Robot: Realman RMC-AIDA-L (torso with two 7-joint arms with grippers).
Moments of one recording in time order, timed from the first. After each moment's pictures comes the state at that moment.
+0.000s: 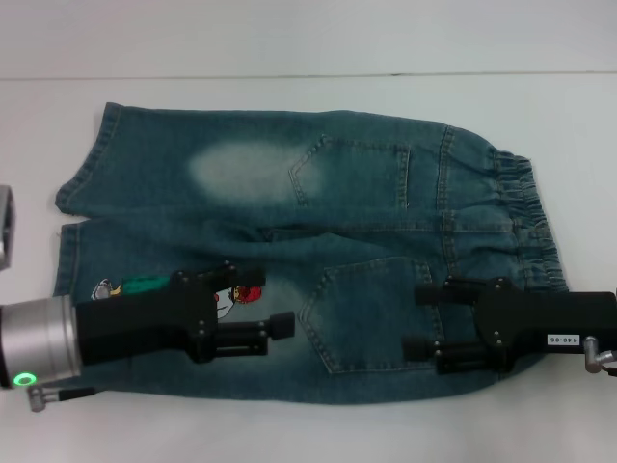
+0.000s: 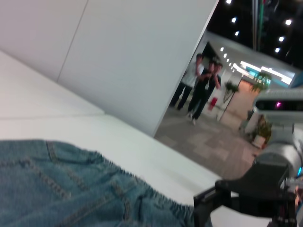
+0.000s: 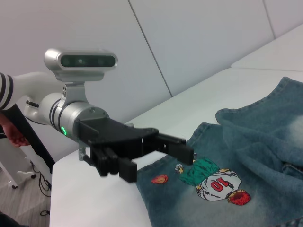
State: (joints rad) left arm -0.58 -2.15 0.11 0.47 2.47 1.75 -1.23; right arm 0.51 2.09 -0.59 -0.53 -2.16 -1.69 1.35
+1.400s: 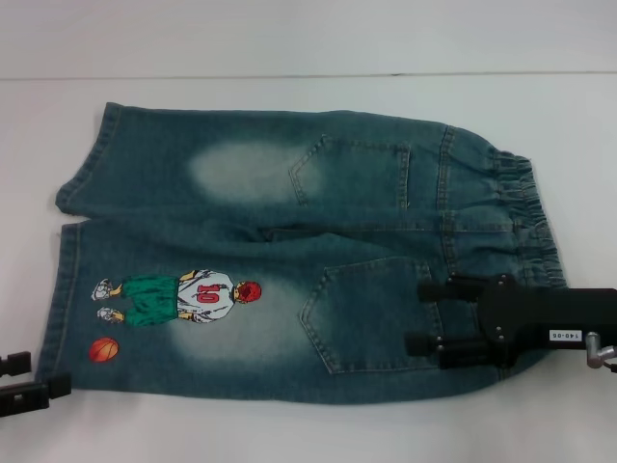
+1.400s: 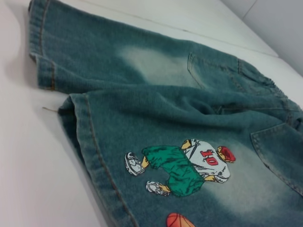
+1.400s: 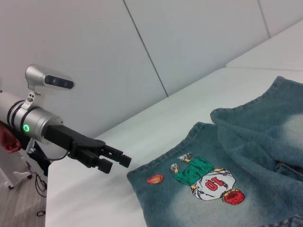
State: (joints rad) left arm -0.31 -2.11 0.14 0.95 2.52 1.79 -1.62; right arm 0.51 2.09 -0.59 -0.54 -2.16 -1.68 1.36
